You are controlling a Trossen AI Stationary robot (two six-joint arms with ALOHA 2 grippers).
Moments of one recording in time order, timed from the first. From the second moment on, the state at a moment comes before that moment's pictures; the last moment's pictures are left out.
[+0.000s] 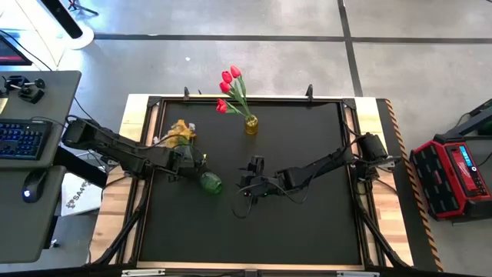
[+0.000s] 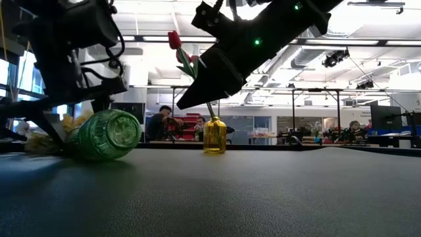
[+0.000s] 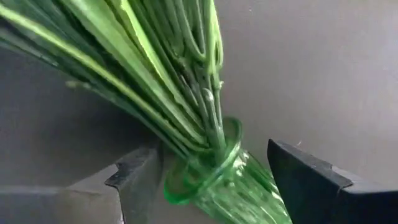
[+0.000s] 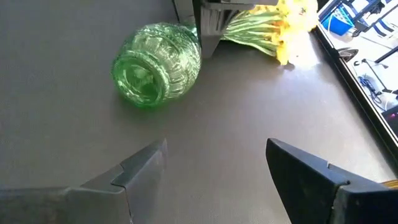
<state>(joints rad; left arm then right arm) -0.15 1.29 0.56 -0.56 -0.25 -1.91 0.26 1.92 1.16 0.10 0.54 -0.08</state>
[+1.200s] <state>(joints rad) -0.02 1.28 0.59 -0.56 -0.16 -1.51 0.26 1.92 1.16 0.07 0.49 -0.04</state>
